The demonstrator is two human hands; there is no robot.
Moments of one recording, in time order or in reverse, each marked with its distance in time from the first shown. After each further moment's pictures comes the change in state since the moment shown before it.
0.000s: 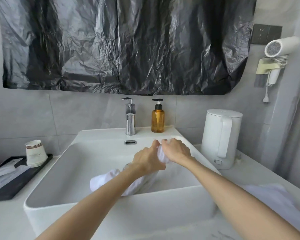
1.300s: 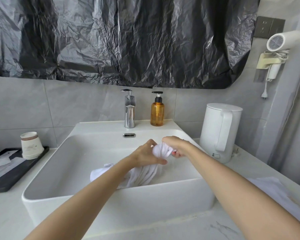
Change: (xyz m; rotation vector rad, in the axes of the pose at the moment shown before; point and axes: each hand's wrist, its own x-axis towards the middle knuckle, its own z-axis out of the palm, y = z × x) left_hand 0.003 -0.024 0.004 -0.359 -0.214 -0.055; right_hand 0.005 -0.009 -0.010 0.363 -0.359 0.406
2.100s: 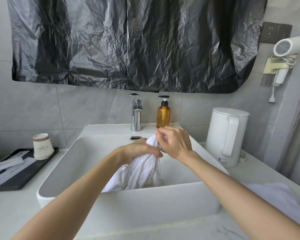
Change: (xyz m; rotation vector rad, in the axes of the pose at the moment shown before) left_hand -0.028 0.001 -0.051 -0.457 -0.207 0.031; right_hand -0.025 0.000 0.015 -0.441 0.667 -1.201
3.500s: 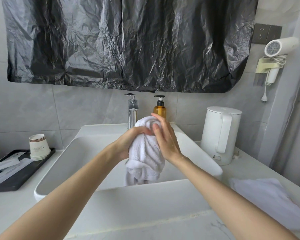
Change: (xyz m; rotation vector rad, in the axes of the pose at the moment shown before) left_hand -0.033 0.033 0.005 -0.491 0.093 0.069; right_hand -0.011 -0.022 0.003 0.602 0.031 0.213
